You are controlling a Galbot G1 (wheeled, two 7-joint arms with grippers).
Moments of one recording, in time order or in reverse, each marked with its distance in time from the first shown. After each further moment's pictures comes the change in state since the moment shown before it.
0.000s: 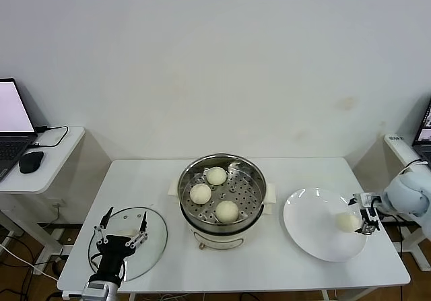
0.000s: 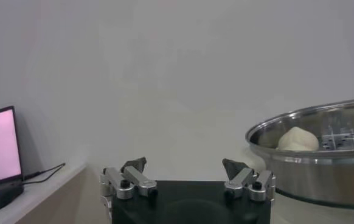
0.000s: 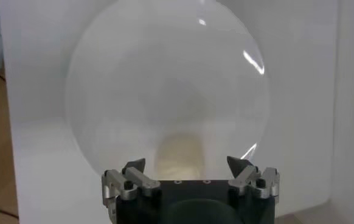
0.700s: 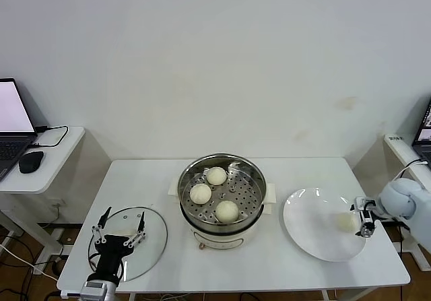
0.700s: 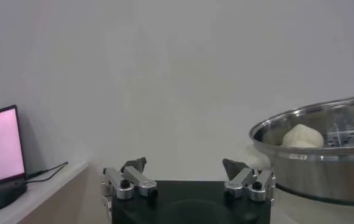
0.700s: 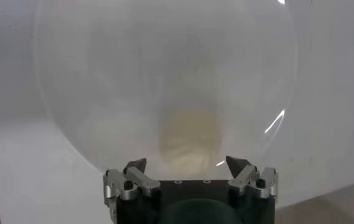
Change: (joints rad) left arm -0.002 0.002 -0.012 0.006 -0.004 0.001 0.000; right arm 0.010 0.104 -0.014 -0.149 -0.060 0.002 0.018
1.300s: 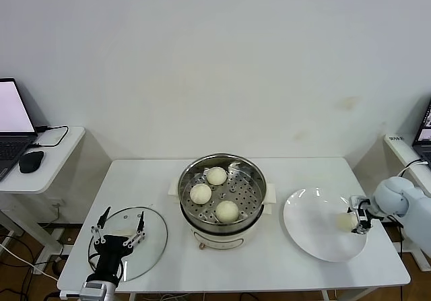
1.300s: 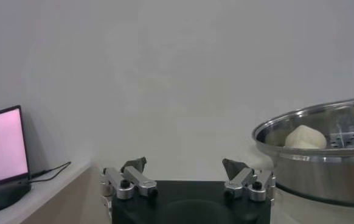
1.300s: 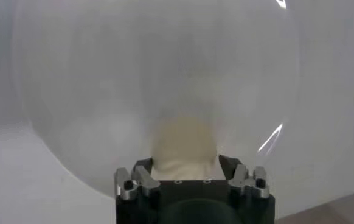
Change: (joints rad) left arm 0.005 -0.003 -0.001 -0.007 0.000 0.000 -0.001; right arm 0.027 0.022 -0.029 -0.023 -0.012 -0.003 -0.024
